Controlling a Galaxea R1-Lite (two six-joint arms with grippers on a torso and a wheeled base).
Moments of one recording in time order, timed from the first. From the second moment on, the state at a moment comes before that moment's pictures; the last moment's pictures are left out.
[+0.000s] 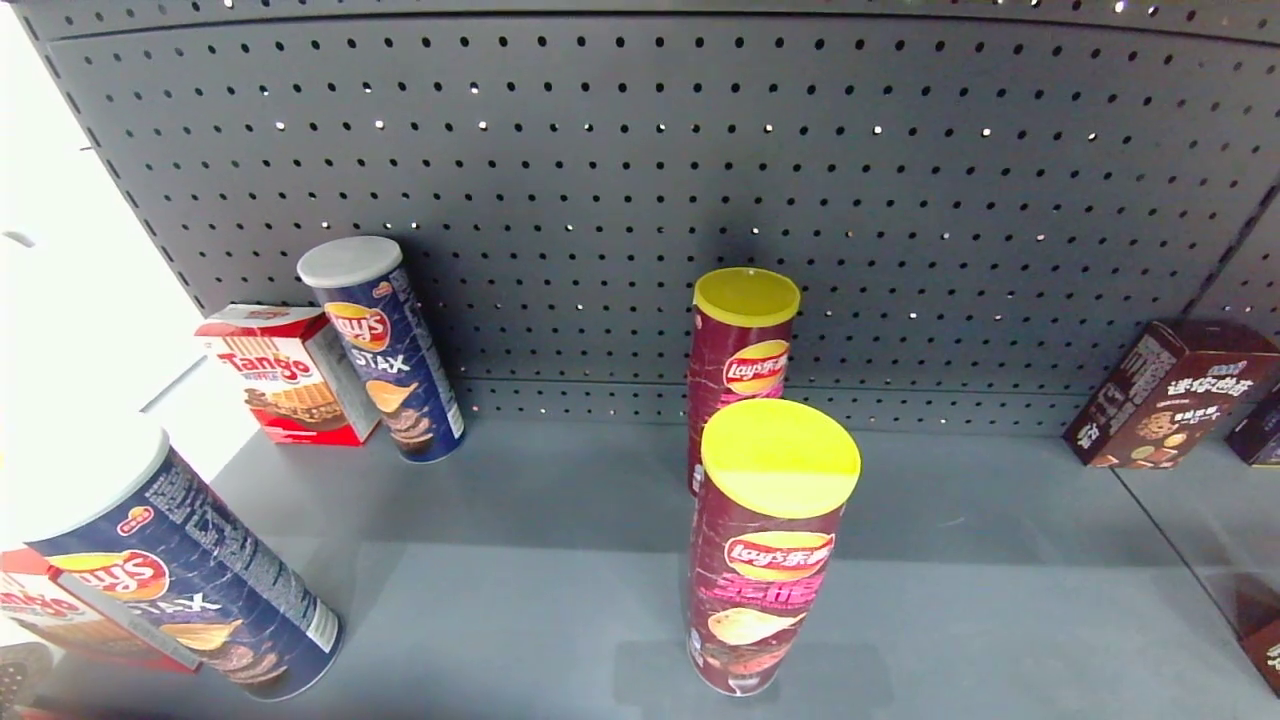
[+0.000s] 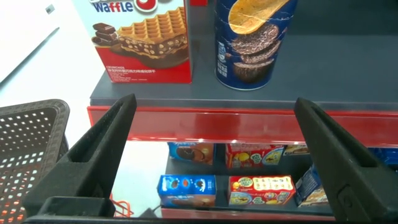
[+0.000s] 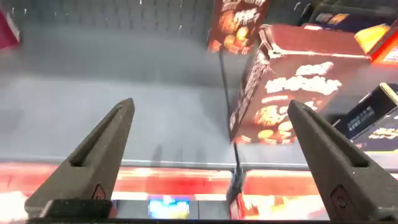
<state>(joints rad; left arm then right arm) 0.00 0.00 0.00 0.00 0.01 0.01 -0.17 0.15 -0.23 0.04 0.06 -0.08</state>
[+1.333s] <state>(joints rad) 0.00 0.00 0.00 0.00 0.01 0.00 0.00 0.03 0.00 0.00 0.00 -0.01</state>
